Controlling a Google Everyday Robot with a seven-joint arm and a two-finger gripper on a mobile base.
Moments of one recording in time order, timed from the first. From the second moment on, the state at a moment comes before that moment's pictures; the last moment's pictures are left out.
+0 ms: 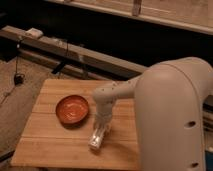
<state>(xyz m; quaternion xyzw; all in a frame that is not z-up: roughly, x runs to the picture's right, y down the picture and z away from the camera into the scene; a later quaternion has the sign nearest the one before) -0.019 0.219 0.792 -0.31 0.30 0.72 0.55</state>
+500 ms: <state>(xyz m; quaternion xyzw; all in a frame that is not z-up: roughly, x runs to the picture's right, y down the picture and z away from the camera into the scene) -0.031 0.140 0.776 -0.30 0.27 0.70 0.60</state>
